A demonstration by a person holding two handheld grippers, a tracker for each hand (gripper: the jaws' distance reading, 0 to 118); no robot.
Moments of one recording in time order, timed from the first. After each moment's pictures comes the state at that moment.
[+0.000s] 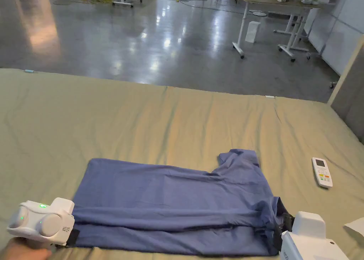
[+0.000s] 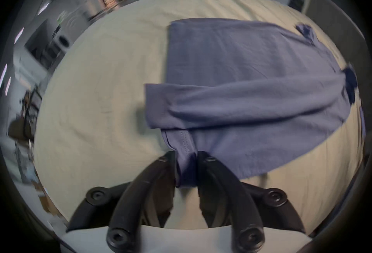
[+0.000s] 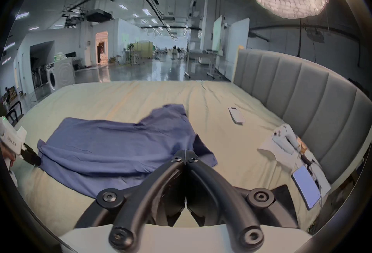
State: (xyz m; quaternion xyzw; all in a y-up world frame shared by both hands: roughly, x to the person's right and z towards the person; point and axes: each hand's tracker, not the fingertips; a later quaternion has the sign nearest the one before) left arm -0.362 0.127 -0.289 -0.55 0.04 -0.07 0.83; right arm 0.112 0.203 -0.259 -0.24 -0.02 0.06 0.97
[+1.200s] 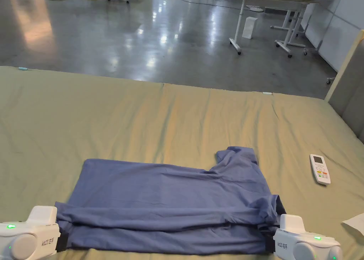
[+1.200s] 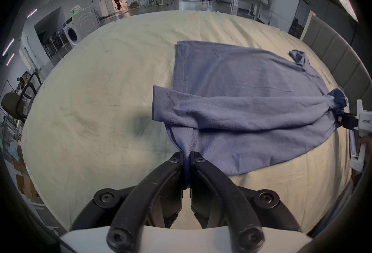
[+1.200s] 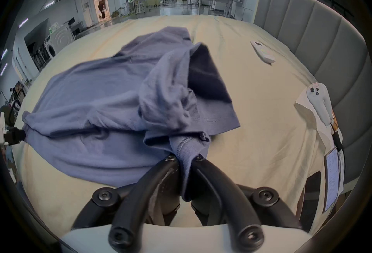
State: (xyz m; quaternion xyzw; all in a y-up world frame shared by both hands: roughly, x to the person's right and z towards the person) left arm -0.390 0.138 -0.257 -0.47 0.08 0.04 0.88; right arm 0.152 0.121 -0.343 -0.44 0.04 0.04 0.90
